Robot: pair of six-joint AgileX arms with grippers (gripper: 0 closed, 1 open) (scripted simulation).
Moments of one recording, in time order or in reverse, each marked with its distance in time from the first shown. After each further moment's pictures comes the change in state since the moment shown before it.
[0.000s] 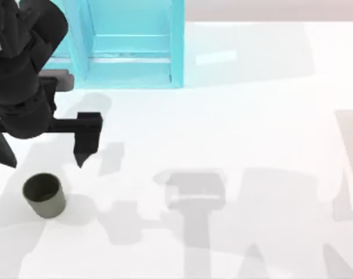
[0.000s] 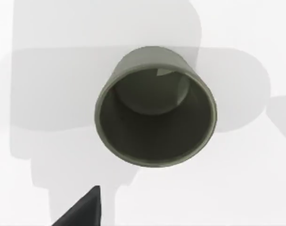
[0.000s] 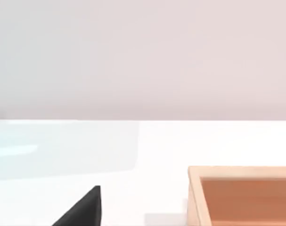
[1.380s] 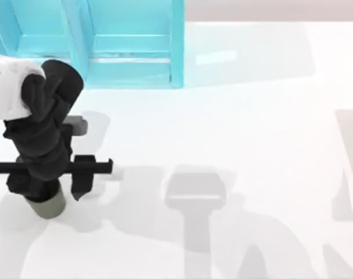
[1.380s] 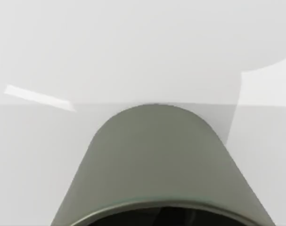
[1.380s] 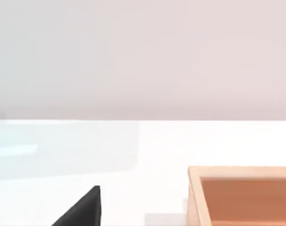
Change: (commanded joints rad) left arm 0.000 0.111 -0.266 0.378 0.000 0.004; right arm 0.000 0.000 0.000 0.000 0.000 0.000
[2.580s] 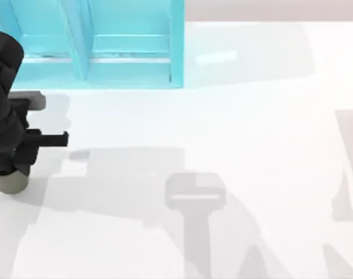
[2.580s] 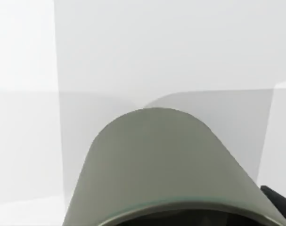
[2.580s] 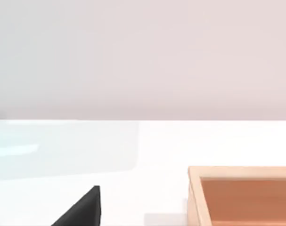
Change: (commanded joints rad) left arm 0.232 0.047 0.138 -0.090 0.025 0.226; right arm 0.000 0.000 0.000 0.000 0.000 0.000
